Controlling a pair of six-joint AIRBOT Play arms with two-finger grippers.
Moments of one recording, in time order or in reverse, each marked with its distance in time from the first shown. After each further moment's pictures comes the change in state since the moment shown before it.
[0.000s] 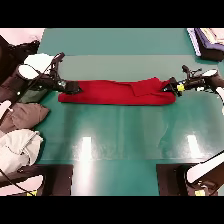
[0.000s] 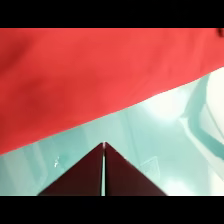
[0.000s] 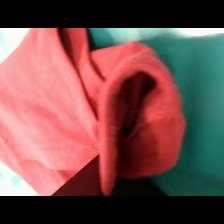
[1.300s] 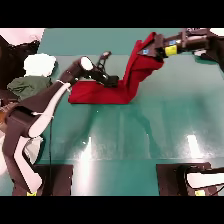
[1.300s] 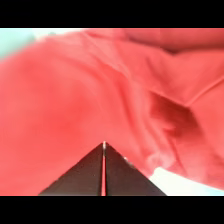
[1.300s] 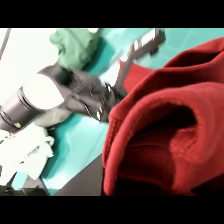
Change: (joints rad) left arm -0.274 -0.593 0.687 0.089 -0.033 -0.203; right arm 0.402 0.293 0.335 0.167 0.040 0.085
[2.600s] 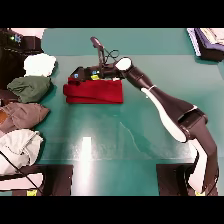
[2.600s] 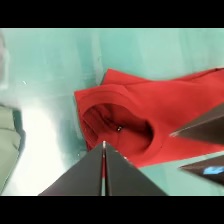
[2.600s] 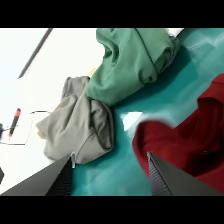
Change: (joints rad) left arm 0.446 0.510 0.026 0.307 -0.341 0.045; right arm 0.473 -0.446 0.204 0.202 -0.458 -0.238
